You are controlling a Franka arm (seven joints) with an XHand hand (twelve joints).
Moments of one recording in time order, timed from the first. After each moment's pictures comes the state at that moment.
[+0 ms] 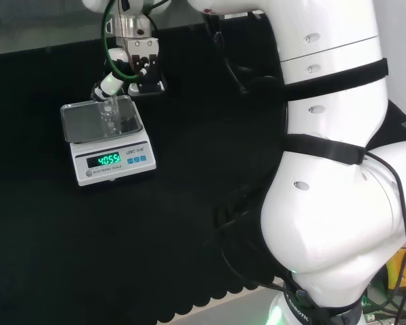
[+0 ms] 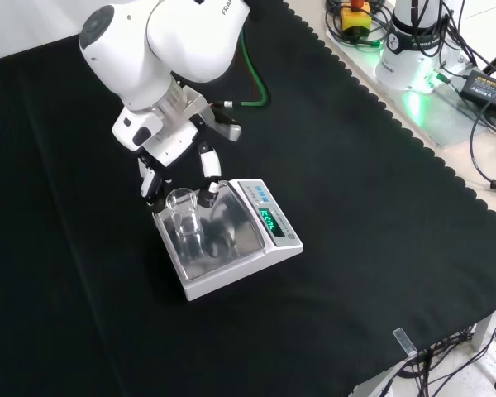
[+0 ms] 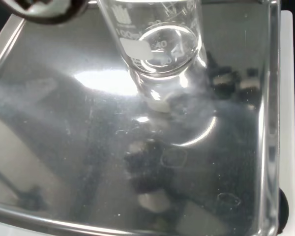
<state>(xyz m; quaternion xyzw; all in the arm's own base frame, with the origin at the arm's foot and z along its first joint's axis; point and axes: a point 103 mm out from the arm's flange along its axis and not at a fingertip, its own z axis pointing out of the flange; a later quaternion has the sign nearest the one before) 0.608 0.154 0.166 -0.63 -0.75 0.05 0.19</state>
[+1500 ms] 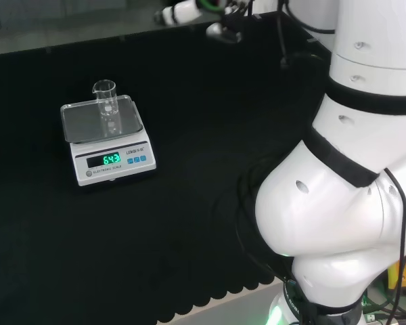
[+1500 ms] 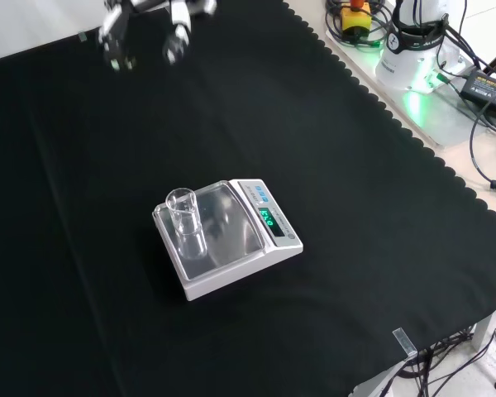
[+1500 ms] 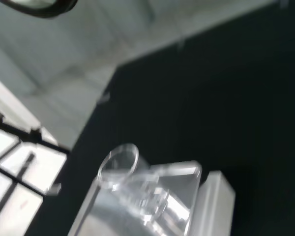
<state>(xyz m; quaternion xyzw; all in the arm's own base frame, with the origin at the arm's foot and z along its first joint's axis) 0.565 -0.030 0.325 -0.59 -0.76 -0.18 0.21</state>
